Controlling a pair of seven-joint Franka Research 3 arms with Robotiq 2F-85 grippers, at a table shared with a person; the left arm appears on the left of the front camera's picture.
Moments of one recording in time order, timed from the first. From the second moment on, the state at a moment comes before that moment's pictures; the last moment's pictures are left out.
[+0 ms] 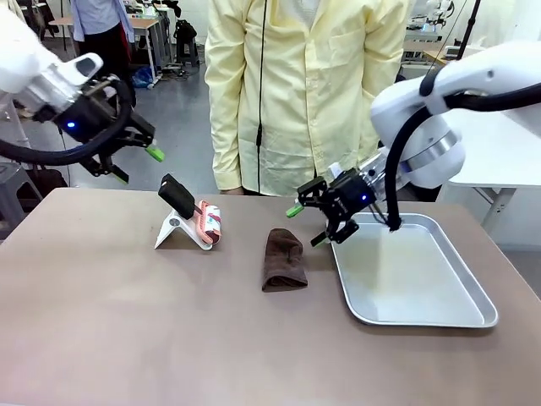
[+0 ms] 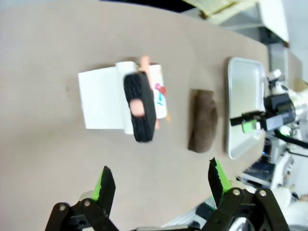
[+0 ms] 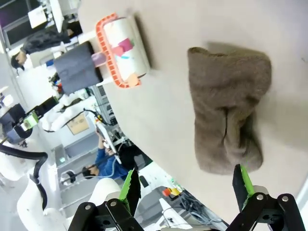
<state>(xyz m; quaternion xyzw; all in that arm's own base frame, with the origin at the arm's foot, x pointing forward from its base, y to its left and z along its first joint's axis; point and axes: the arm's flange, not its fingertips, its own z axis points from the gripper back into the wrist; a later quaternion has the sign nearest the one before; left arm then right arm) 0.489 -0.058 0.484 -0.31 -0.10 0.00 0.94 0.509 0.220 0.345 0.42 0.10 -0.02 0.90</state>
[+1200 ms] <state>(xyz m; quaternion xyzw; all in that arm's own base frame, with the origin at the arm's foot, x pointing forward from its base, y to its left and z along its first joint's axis) 0.396 0.104 0.381 -0.66 -0.13 -0.02 0.74 0.364 -0.016 0.381 0.65 -0.02 -0.11 0.75</state>
